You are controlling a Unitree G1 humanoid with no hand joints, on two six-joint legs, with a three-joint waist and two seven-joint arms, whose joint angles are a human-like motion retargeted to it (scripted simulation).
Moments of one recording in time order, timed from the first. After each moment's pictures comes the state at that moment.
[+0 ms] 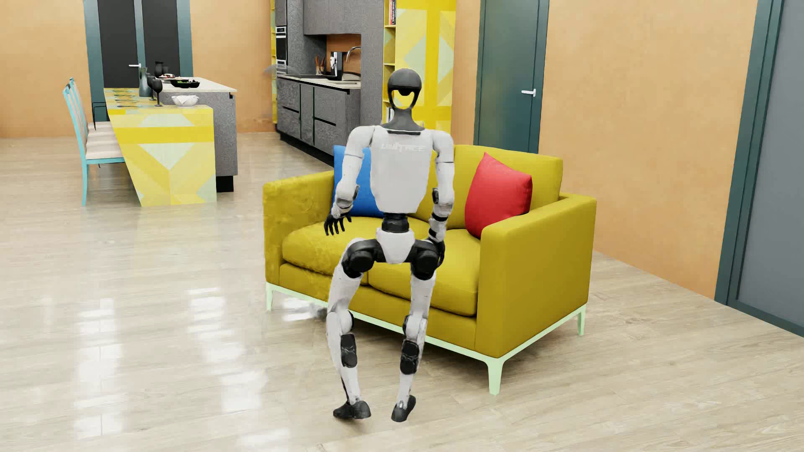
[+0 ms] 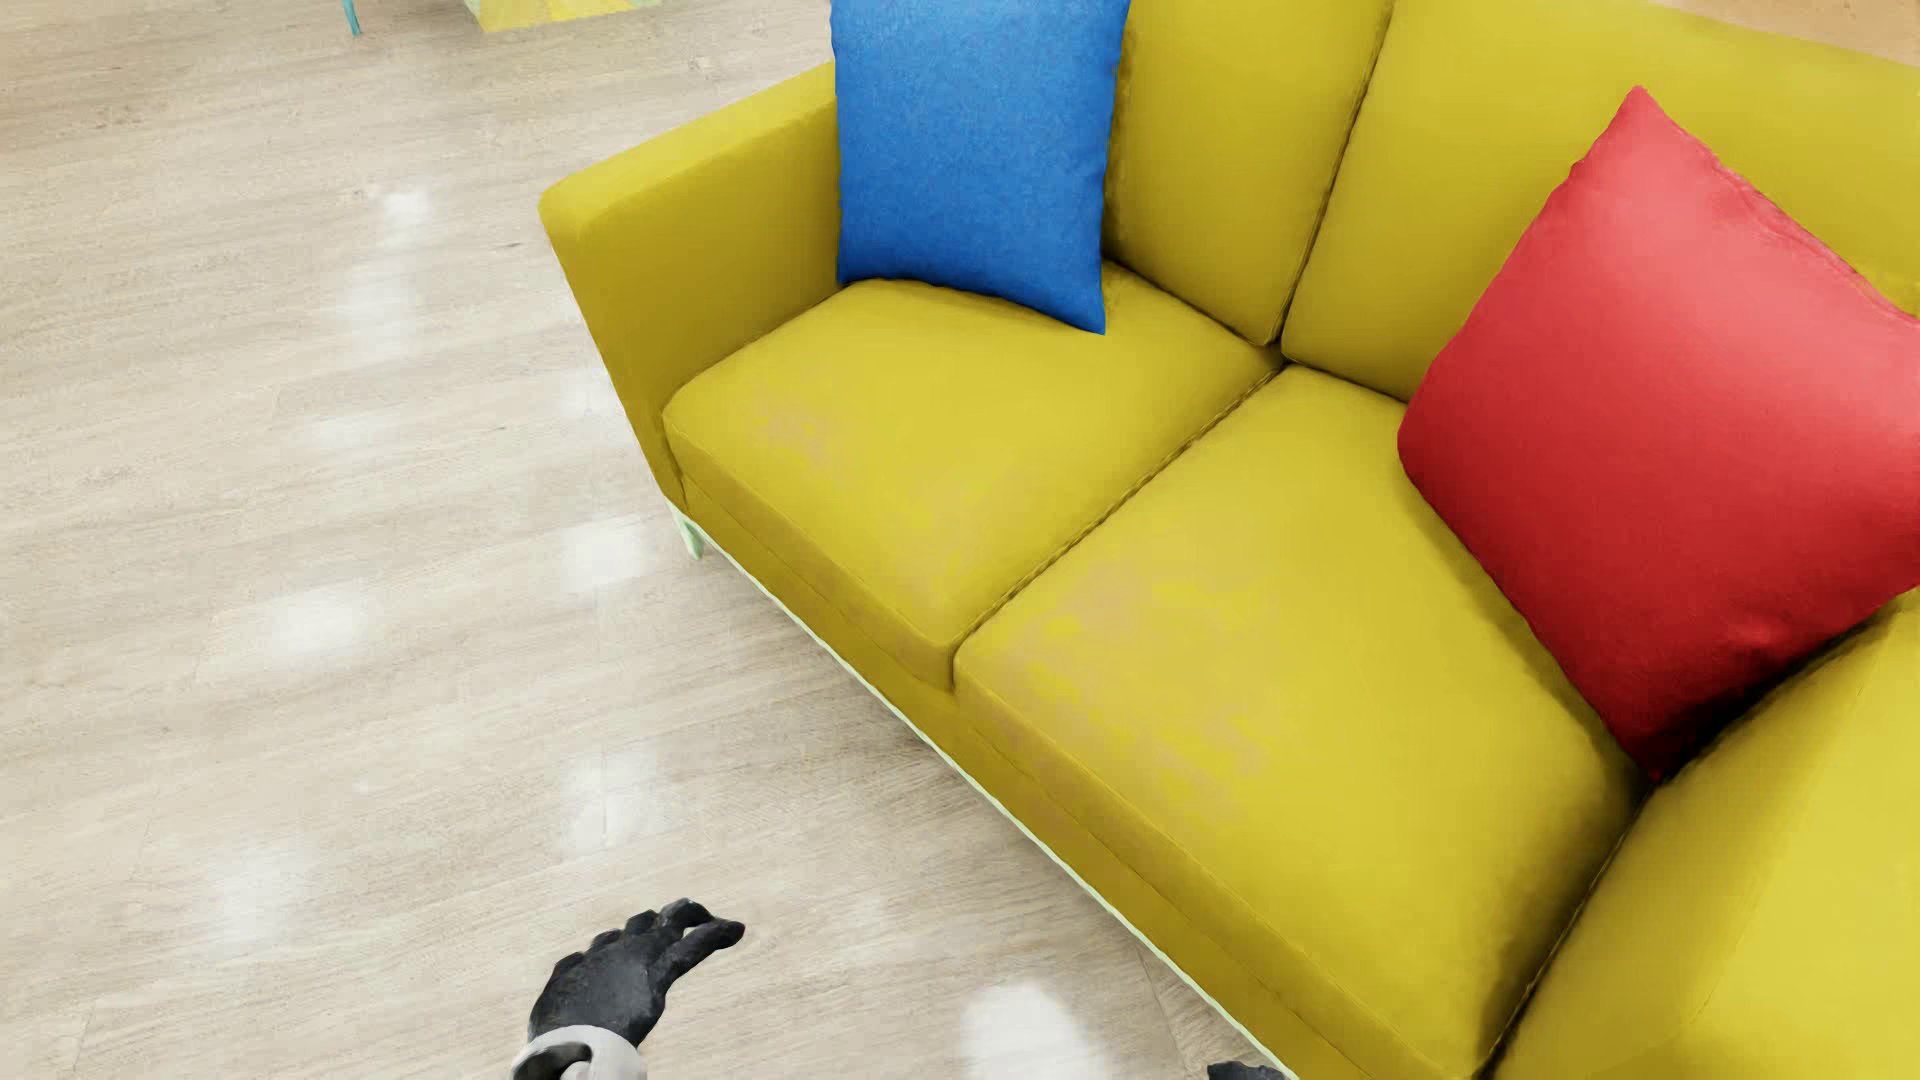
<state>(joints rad) -0.33 -0.24 -0.03 0.31 -0.08 0.03 0.38 -0.39 0.00 0.98 0.51 0.23 0.20 -0.23 -0.36 0.20 -0.11 -0.04 -0.12 -0.15 0.15 0.23 0.64 0.96 -0.65 0.20 0.16 -0.03 -0.05</state>
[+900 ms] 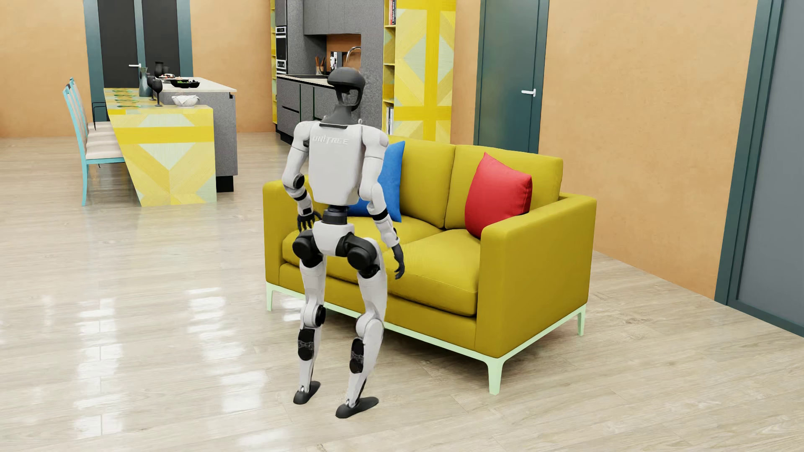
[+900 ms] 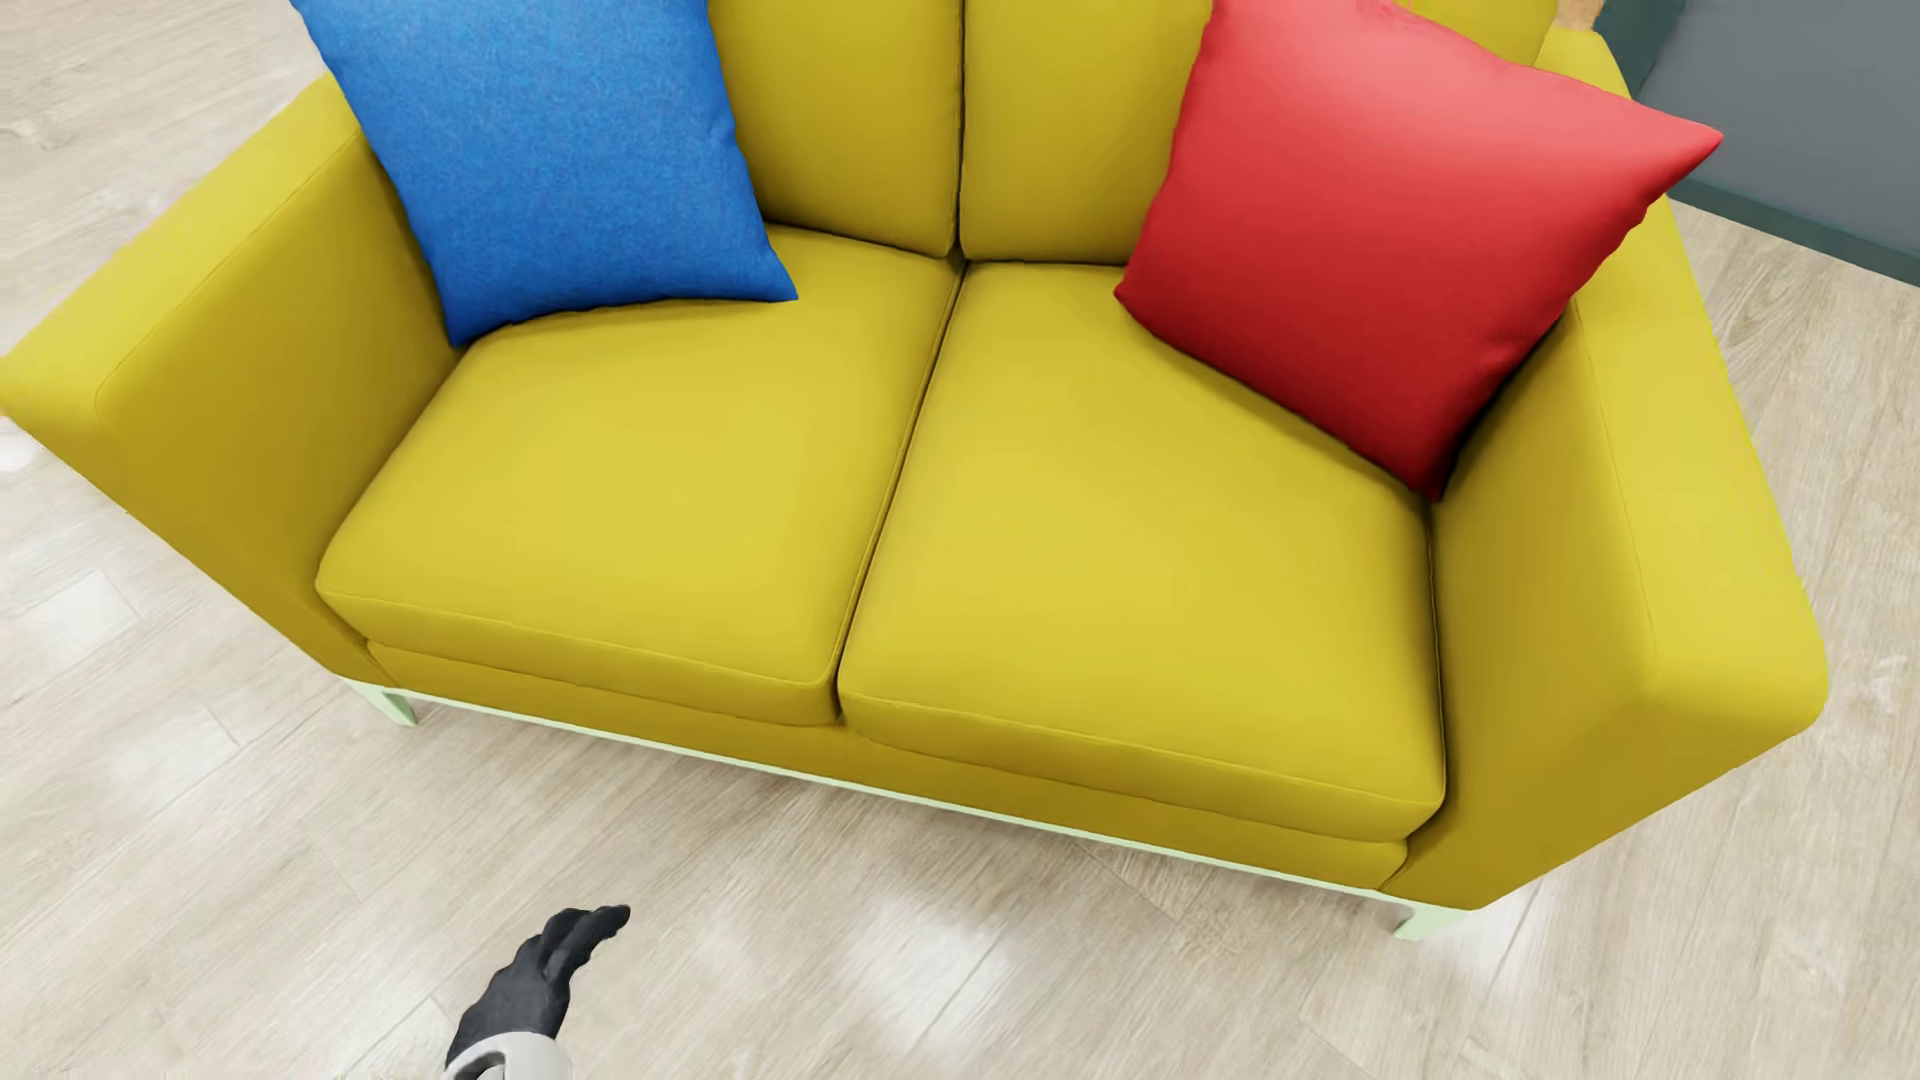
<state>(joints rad) -0.32 -0.31 -0.03 0.08 -0.11 0.00 0.18 -0.30 0.00 0.44 0.52 0.13 0.23 -0.27 -0.38 0.25 -0.05 -0.03 -0.02 -0.07 -0.12 0.47 0.71 0.57 -0.67 0.25 0.20 0.17 -0.03</state>
